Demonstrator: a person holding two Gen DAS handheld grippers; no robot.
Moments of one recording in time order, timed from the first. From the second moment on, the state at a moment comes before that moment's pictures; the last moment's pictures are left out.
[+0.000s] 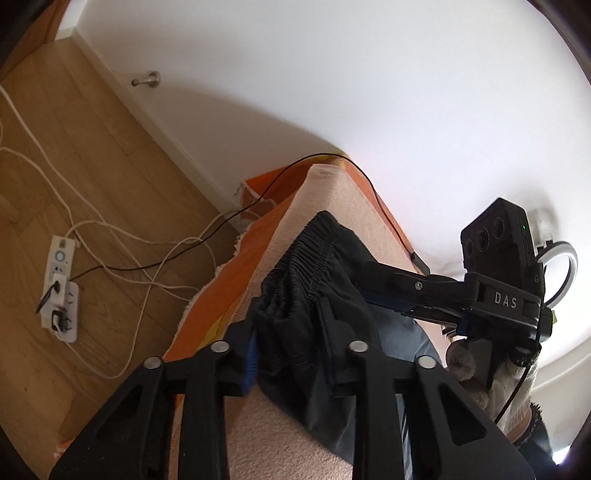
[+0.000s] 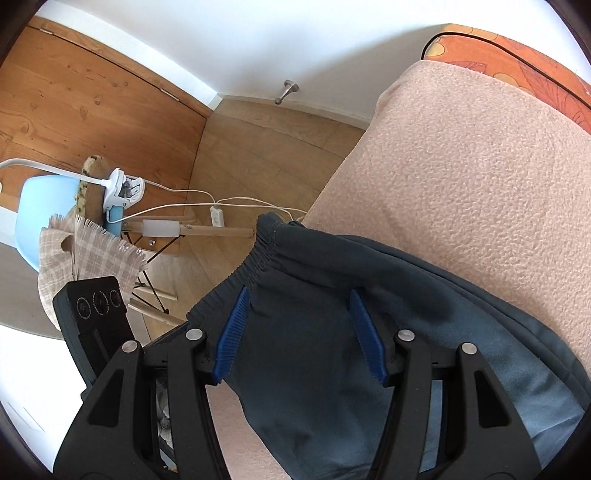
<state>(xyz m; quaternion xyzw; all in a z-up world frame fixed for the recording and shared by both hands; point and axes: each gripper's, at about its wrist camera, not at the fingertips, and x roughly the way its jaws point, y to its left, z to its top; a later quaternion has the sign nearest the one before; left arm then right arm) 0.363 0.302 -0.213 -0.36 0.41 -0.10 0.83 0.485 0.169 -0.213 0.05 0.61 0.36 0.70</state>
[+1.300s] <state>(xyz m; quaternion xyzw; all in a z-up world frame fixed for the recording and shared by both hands) 0.301 0.140 -0.164 0.00 0.33 -0.17 0.93 0.467 0.107 -0.195 0.05 0.65 0.34 0.68</state>
